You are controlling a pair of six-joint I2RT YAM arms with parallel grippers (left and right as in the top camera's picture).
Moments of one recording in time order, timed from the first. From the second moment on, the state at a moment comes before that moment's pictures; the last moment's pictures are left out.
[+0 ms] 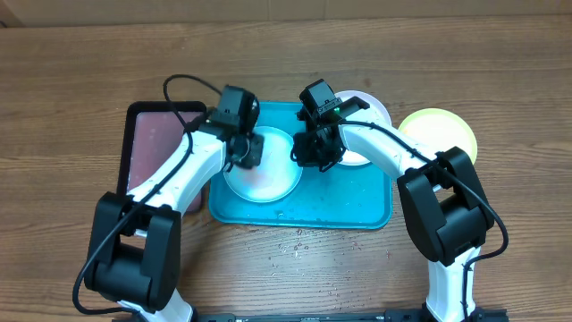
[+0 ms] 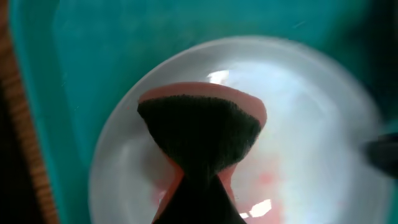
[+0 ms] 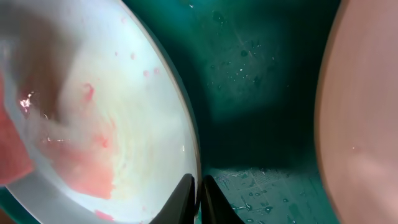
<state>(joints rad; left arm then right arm) -0.32 1.80 1.19 -0.59 0.05 -0.12 0.51 2.10 1.50 -0.77 -0.31 0.38</state>
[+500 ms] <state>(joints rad) -0.43 1.88 1.21 -0.59 0.11 -0.16 0.51 2.10 1.50 -0.77 -0.31 0.38</state>
